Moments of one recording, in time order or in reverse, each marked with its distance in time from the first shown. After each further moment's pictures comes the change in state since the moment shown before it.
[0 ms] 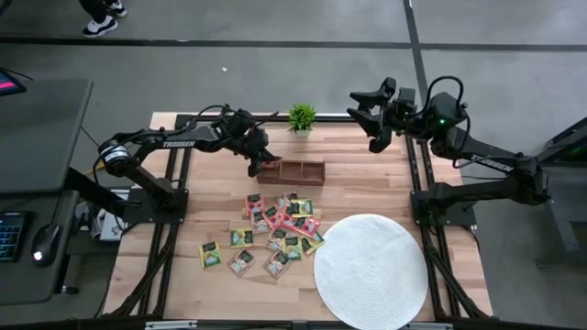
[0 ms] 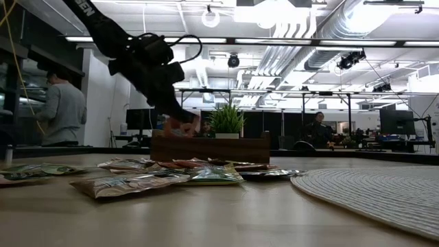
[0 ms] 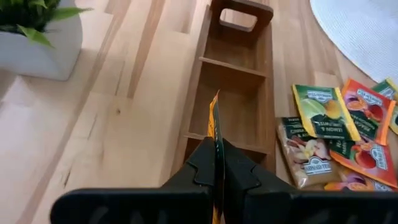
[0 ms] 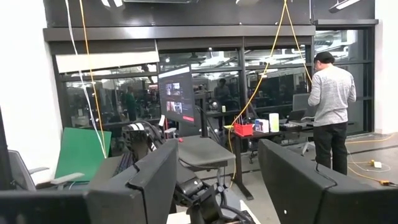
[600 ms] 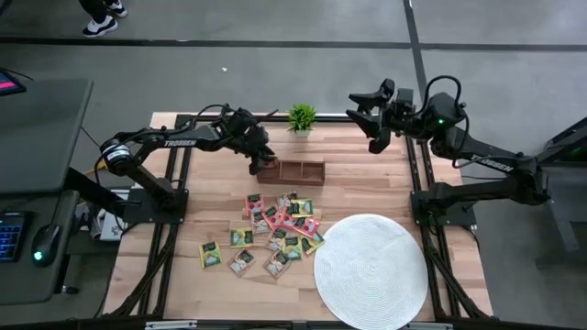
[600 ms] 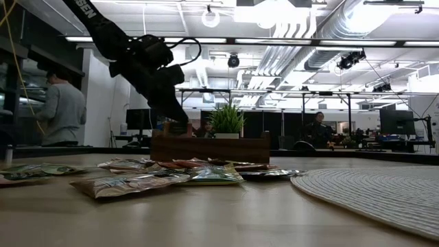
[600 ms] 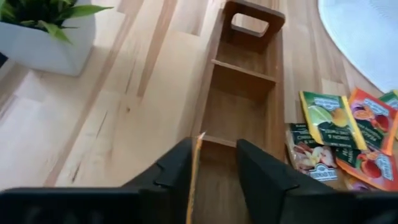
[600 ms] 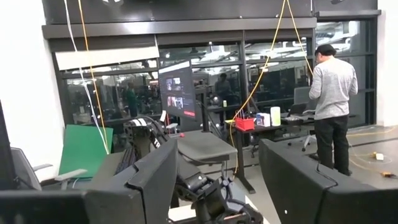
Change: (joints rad) left arm 0.014 0.009 0.000 0.017 -0.001 -0.033; right arm 0.000 0.000 0.000 -0.030 -0.003 0.020
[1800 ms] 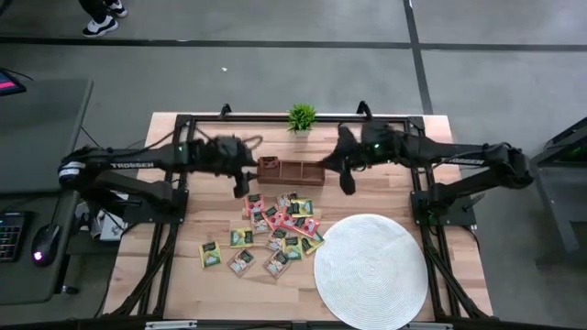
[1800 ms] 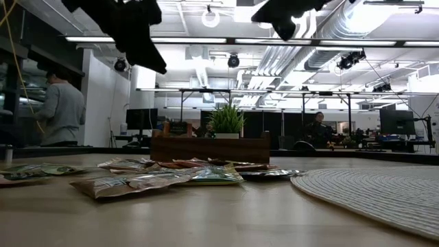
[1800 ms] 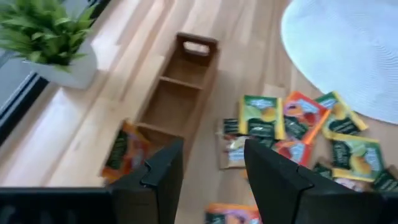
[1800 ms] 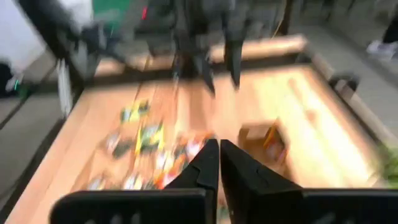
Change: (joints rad) left arm -0.471 -0.446 0.017 -0.359 -0.539 -0.271; right arm 0.216 0.238 0.000 -0.449 -0.030 -0.102
